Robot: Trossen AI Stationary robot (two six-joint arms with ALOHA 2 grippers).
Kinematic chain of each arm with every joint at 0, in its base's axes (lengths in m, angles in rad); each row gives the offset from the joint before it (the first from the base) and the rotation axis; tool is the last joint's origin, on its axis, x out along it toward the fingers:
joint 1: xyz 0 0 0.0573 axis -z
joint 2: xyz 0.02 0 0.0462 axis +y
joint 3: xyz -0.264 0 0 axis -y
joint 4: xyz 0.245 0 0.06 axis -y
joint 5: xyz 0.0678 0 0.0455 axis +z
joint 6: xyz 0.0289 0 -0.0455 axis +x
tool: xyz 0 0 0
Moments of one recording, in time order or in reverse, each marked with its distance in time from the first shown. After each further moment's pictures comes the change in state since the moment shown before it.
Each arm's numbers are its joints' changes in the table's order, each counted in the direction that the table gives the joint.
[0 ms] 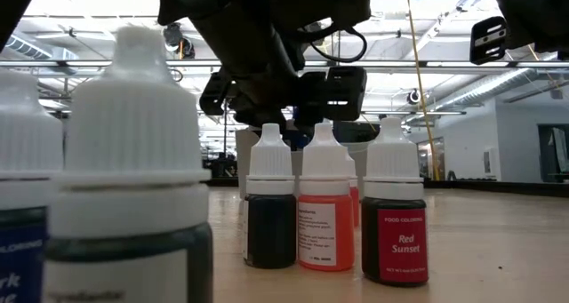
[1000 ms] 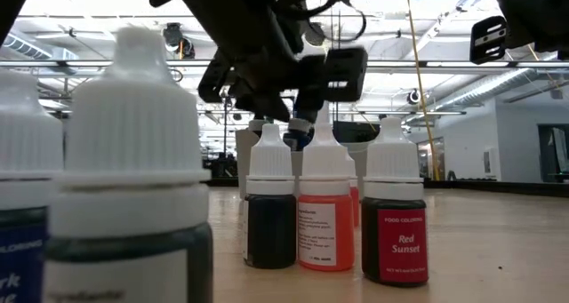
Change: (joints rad) left arm 0.015 -0.033 0.000 0.005 0.027 0.027; right arm 0.000 0.000 0.000 0.003 0.002 -0.002
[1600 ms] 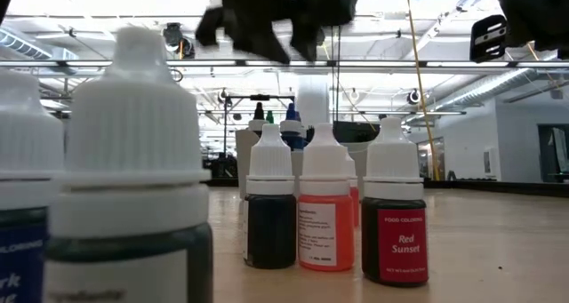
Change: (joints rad) left arm 0.047 -0.140 0.000 0.045 0.083 0.186; right arm 0.000 0.001 0.000 0.012 0.000 0.000
